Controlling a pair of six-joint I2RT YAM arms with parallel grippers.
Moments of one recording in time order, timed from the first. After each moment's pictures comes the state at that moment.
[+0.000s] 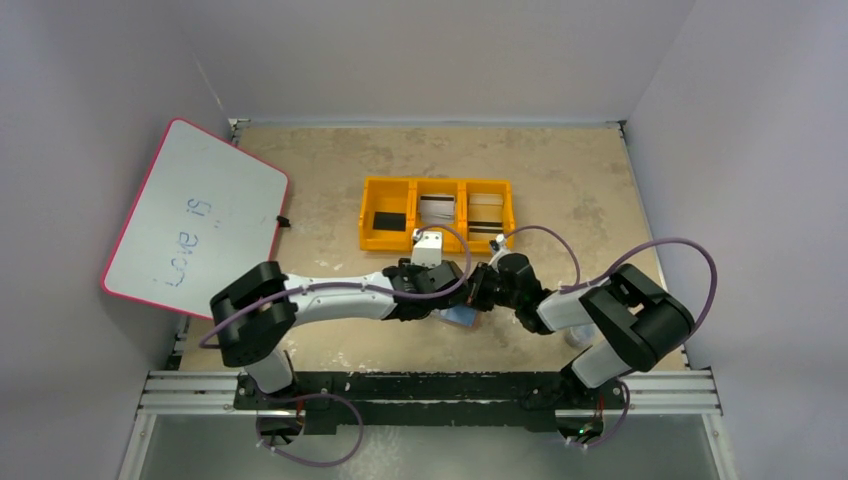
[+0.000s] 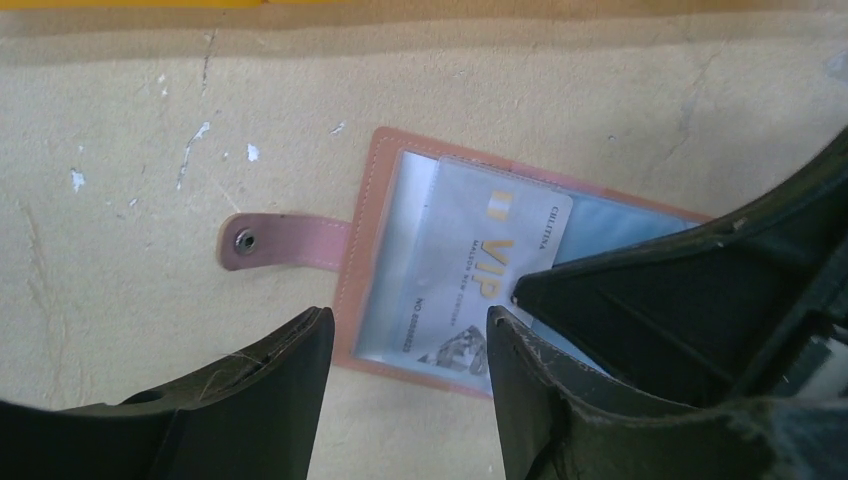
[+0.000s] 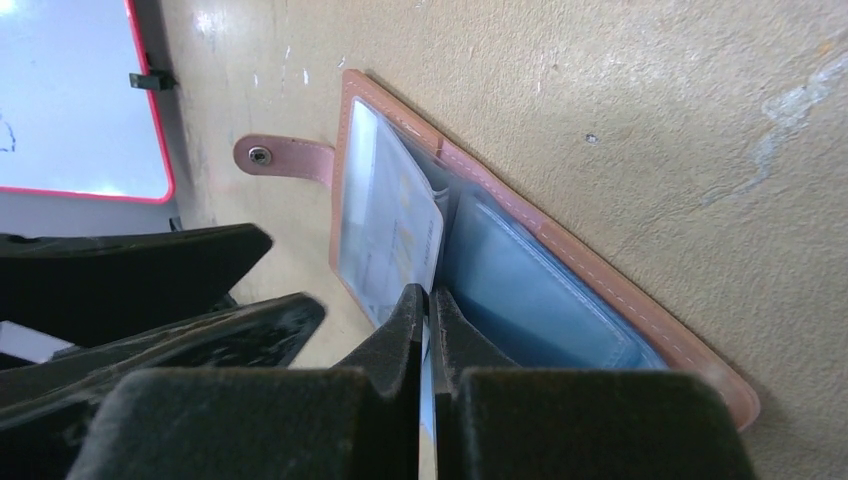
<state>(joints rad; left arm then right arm) -1.14 1.62 0.99 -0.43 -0.61 -0.94 0.62 1.53 0.30 0.64 -0.28 0.99</state>
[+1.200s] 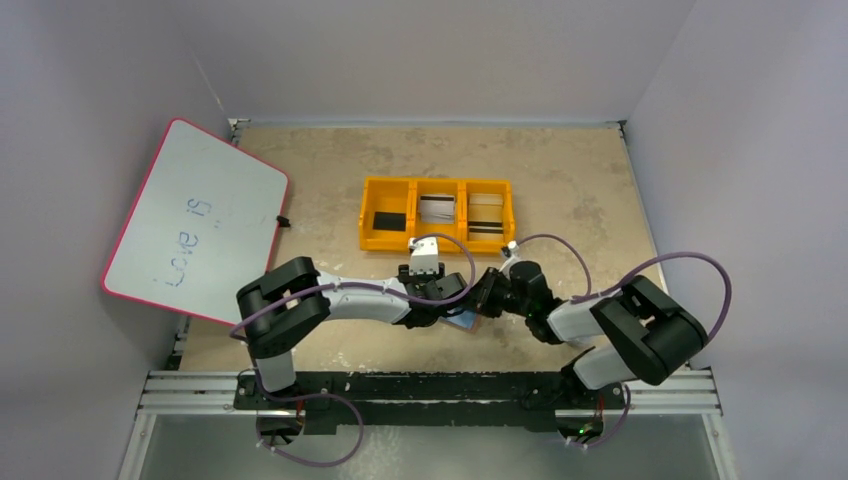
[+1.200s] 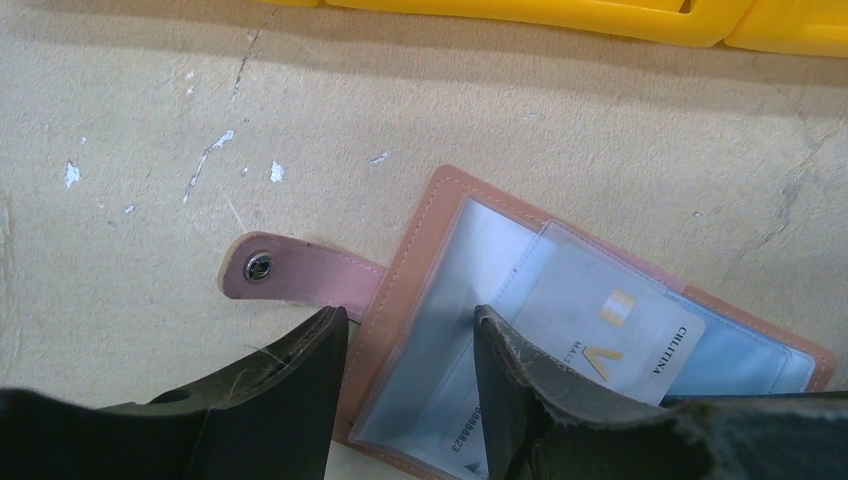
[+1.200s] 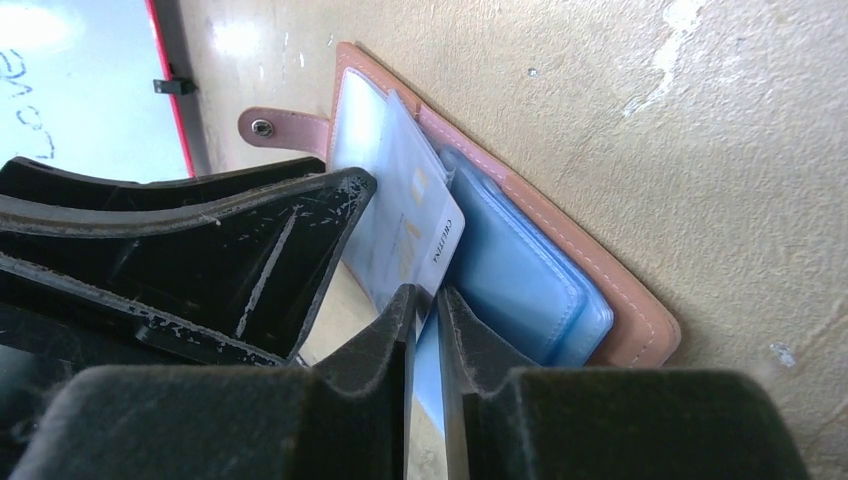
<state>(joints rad) -1.15 1.80 0.99 -0.39 -0.75 -1.07 0.58 1.44 0.20 0.66 -0.30 1.03</state>
